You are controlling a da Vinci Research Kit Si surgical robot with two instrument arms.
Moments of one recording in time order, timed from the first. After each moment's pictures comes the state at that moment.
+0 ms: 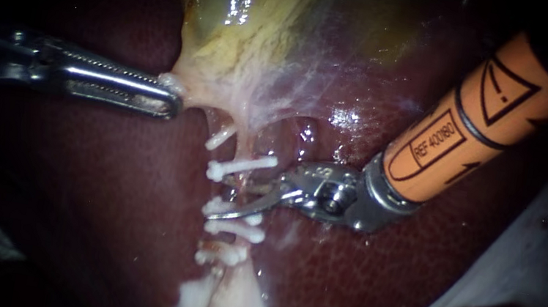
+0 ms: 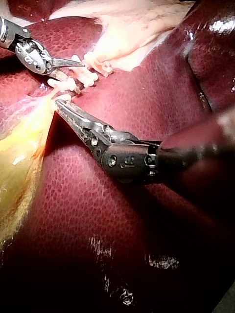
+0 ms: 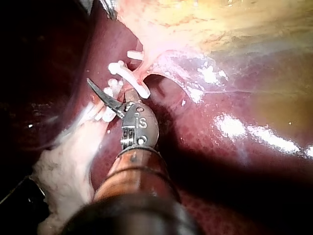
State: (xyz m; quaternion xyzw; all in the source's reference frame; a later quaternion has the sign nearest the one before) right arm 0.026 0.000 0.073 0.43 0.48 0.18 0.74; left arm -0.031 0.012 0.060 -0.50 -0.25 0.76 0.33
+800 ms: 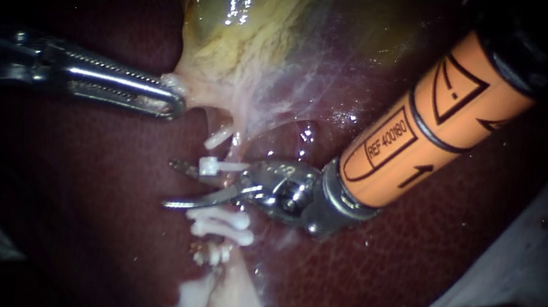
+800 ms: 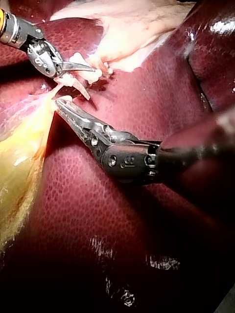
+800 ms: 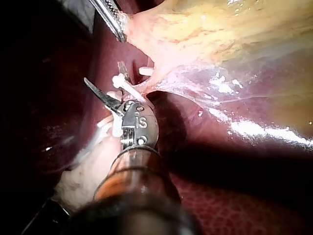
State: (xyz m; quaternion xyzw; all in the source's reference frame) right arm 0.029 0.000 0.070 0.43 0.51 0.22 0.71; left arm -0.032 0.012 0.060 -0.50 -0.25 0.76 0.33
